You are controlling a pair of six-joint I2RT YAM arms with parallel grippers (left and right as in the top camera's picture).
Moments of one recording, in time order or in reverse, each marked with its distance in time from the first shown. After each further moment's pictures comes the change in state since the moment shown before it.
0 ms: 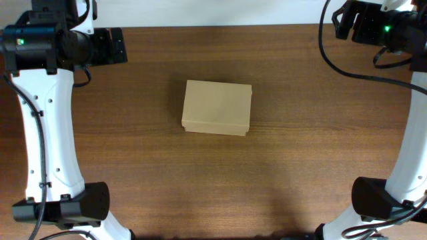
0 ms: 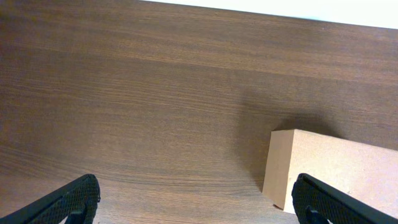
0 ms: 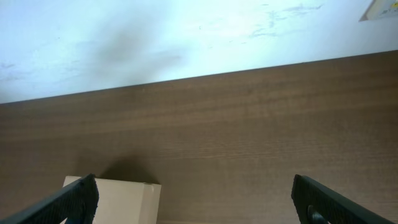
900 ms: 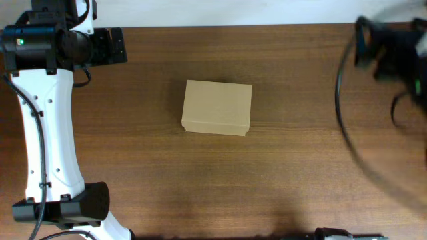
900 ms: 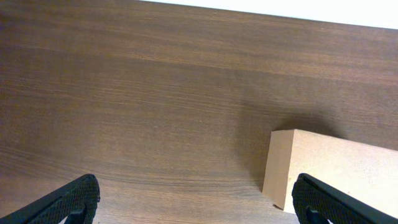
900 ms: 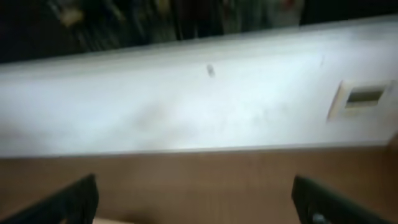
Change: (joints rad) left arm 0.000 0.000 0.000 0.000 0.000 0.000; right arm 0.023 -0.618 -0.591 0.487 0.000 0.000
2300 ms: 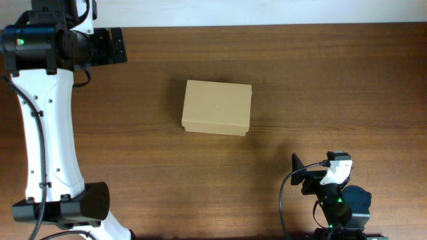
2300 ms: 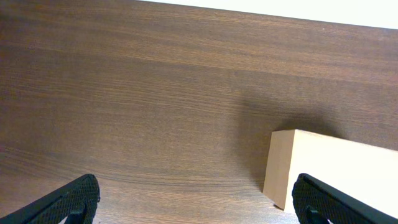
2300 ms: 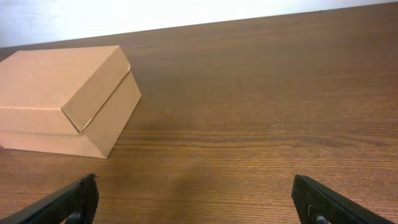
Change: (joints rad) left arm 0.000 0.000 0.000 0.000 -0.002 0.000; right arm 0.013 -1.125 -1.752 0.491 0.000 0.000
